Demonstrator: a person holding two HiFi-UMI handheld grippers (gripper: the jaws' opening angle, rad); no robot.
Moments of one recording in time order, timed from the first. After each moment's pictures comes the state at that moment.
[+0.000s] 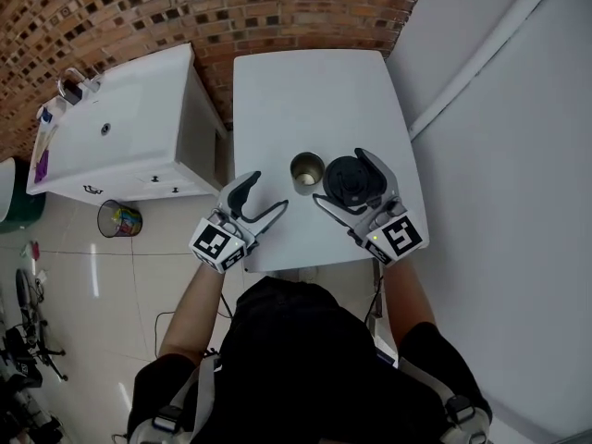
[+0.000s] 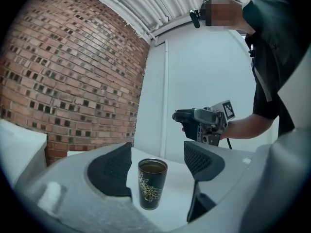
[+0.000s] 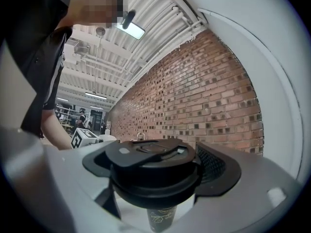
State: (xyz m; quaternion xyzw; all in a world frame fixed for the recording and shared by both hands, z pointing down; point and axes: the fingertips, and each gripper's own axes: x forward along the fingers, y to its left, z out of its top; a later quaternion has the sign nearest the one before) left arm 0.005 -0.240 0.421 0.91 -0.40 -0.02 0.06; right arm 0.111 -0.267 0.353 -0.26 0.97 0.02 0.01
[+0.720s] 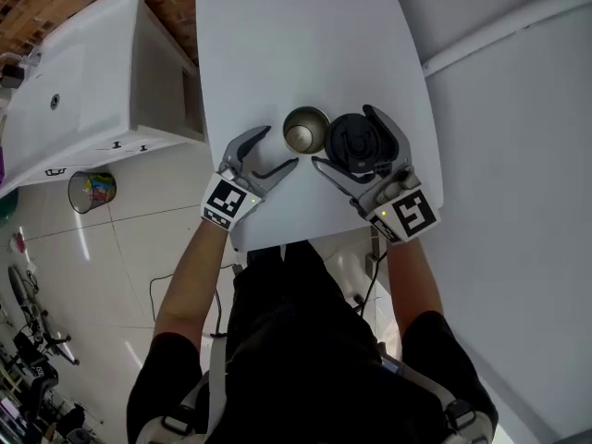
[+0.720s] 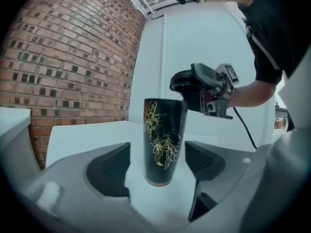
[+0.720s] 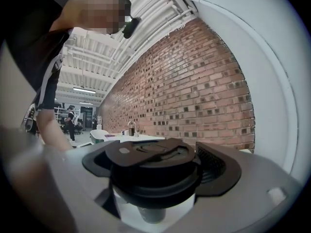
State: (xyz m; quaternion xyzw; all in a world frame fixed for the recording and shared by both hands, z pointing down) left arm 0.043 -0.289 0.574 0.93 -0.35 0.09 0.09; right arm 0.110 -0.304 0.435 -0.30 0.95 -0.03 -0.03
